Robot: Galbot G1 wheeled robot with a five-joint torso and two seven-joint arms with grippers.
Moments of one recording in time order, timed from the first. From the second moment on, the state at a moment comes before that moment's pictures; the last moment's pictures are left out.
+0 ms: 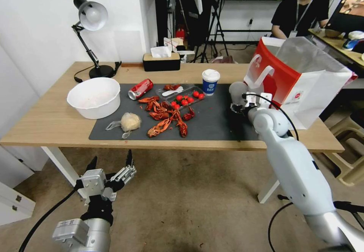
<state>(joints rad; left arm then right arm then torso) 1.97 -1.56 -0.46 -2.50 -0.12 0.08 -0.16 -0.76 1.15 0.32 1.66 0.78 -0.73 0.38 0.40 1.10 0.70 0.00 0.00</state>
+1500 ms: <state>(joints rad) 2.00 -1.55 -0.45 -2.50 -0.12 0.04 -0.16 -1.19 0.94 0.57 2.42 0.76 -0.73 0.26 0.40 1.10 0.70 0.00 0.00</state>
